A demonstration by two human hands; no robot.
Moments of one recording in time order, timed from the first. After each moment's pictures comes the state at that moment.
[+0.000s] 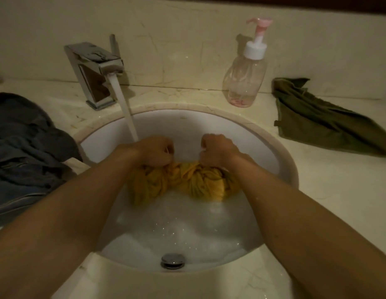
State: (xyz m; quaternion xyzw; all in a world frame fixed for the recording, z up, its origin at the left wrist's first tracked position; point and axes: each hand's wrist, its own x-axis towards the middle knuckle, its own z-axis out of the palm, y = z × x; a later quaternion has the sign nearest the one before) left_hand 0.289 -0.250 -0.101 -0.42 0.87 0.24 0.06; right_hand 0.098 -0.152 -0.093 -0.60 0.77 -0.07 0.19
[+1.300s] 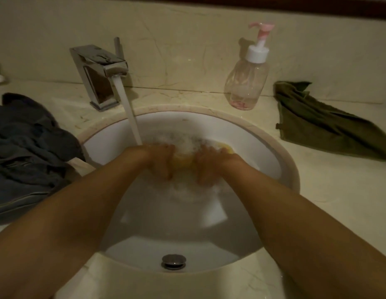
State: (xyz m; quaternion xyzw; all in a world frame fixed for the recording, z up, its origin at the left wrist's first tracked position) left_hand 0.280 -0.245 -0.104 -0.40 0.88 0.14 0.19; right_hand 0.121 -0.151 -0.098 -0.67 0.70 0.20 0.14
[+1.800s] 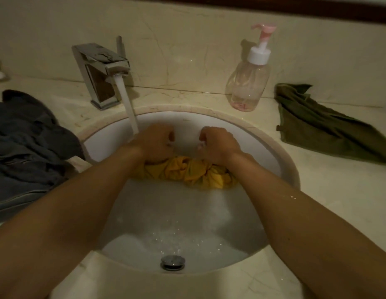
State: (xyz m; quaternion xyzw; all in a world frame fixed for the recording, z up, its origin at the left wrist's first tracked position) left_hand 0.294 -0.247 -0.097 -0.38 0.90 0.16 -0.12; right_hand 0.099 -0.160 -0.086 -0.63 0.75 -0.14 0.11
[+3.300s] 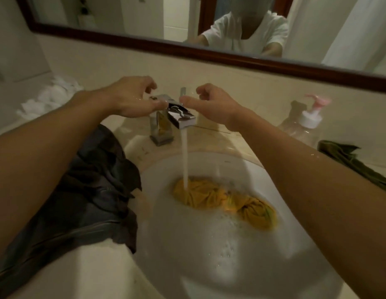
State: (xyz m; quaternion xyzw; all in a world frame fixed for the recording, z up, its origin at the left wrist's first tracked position) left_hand 0.424 -0.314 0.098 -0.55 0.82 0.09 -0.13; right_hand 0.198 -0.272 0.084 -0.67 0.62 -0.31 0.26
